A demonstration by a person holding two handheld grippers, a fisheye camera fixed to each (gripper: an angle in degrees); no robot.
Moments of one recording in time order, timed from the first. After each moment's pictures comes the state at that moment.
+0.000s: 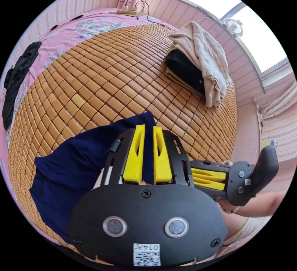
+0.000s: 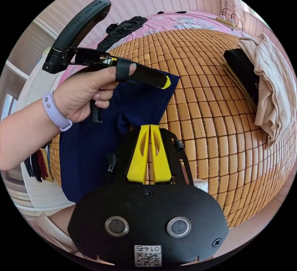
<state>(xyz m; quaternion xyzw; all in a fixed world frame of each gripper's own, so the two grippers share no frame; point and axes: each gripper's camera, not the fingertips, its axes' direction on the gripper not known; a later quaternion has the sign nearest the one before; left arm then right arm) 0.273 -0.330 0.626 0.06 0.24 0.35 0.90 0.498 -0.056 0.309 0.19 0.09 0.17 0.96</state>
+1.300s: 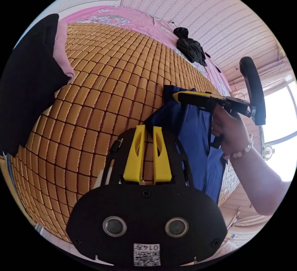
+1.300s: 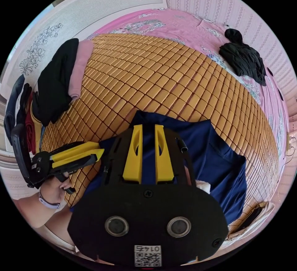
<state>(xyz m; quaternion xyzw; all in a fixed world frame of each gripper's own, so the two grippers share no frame) -0.236 -0.155 0.680 0.13 0.26 -0.18 0.94 0.137 -0.448 0.461 0.05 0.15 -0.15 0.98</state>
